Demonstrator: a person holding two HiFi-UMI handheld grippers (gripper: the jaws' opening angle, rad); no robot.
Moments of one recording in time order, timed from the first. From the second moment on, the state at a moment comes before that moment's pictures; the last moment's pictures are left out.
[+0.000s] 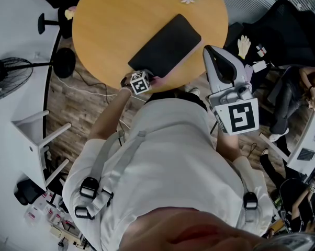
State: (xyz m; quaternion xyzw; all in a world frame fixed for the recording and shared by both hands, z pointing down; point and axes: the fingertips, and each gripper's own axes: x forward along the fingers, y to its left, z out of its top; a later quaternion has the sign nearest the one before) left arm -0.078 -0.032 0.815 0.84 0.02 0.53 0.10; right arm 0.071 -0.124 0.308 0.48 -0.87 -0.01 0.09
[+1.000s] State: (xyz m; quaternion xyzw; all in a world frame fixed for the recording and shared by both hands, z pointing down) left arm -0.052 -0.020 0.771 0.87 -0.02 0.44 0.23; right arm 0.082 -0.122 0.321 0.49 -0.86 0.01 0.10
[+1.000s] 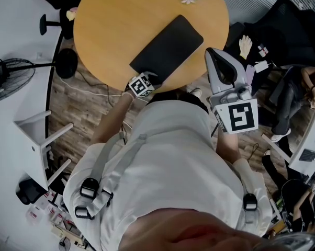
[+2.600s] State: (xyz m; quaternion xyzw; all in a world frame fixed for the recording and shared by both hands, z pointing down) left arm -0.029 -0.181 0.381 0.94 -0.34 0.03 0.06; right arm 0.071 -0.150 0.314 0.49 -0.86 -0.01 0.11
